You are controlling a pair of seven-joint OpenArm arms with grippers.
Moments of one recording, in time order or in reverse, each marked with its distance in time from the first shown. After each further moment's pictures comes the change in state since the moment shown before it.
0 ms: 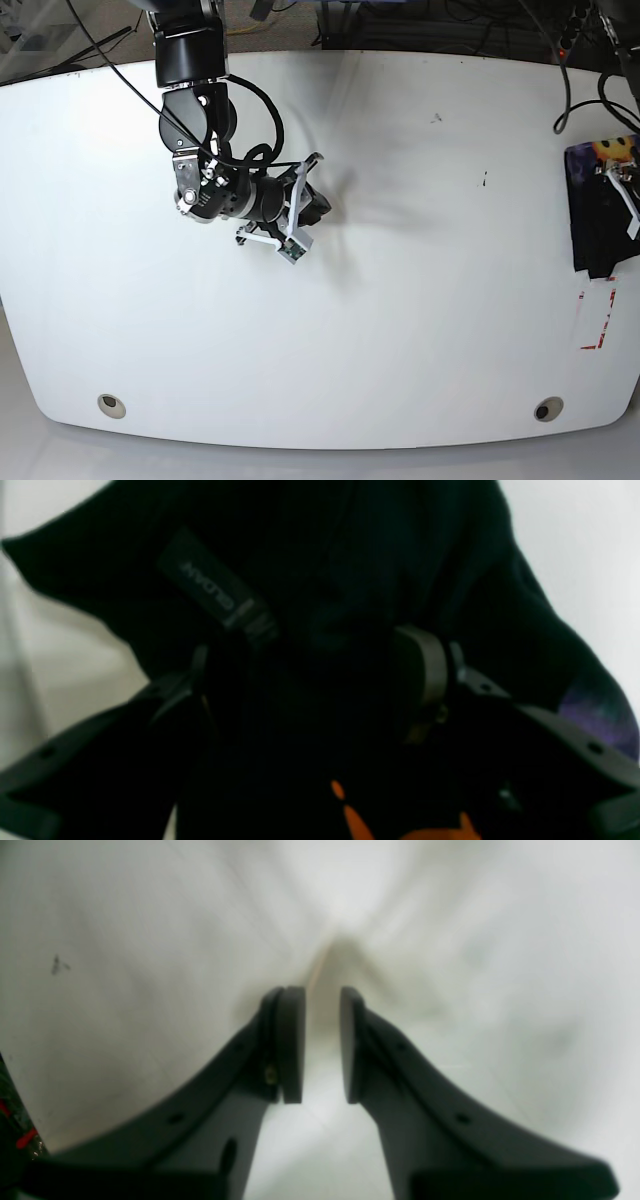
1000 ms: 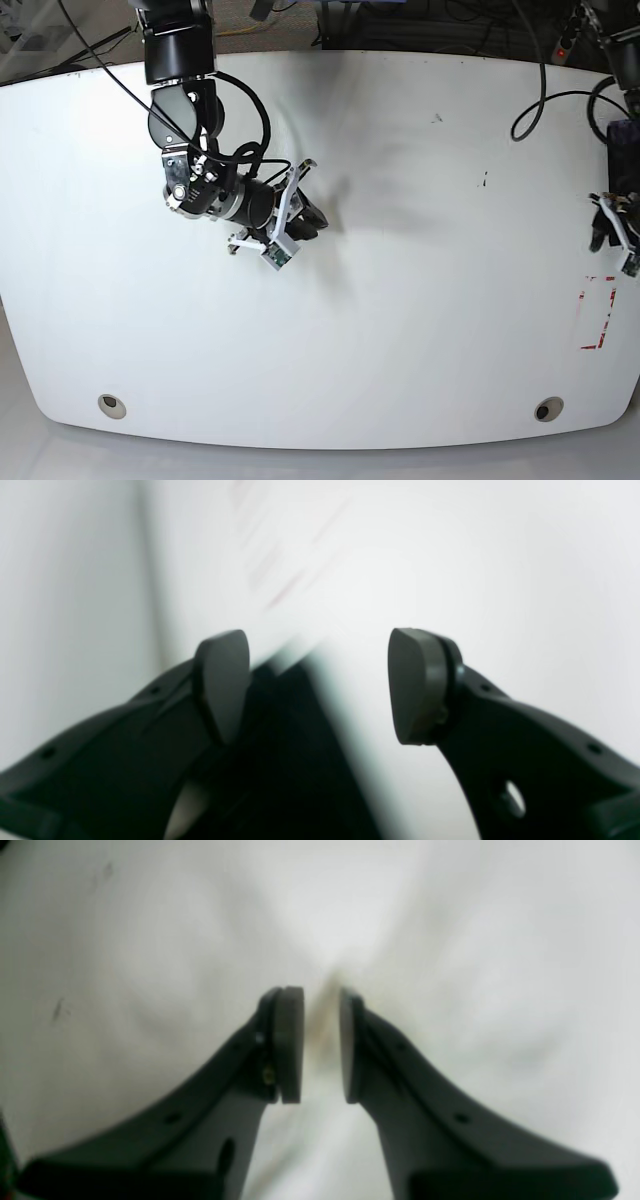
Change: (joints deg) left arm 3.1 8.3 -8.5 31.1 4.0 -2.1 2.7; right arm -0.9 4.2 -0.4 0.4 -0.1 -2.6 14.8
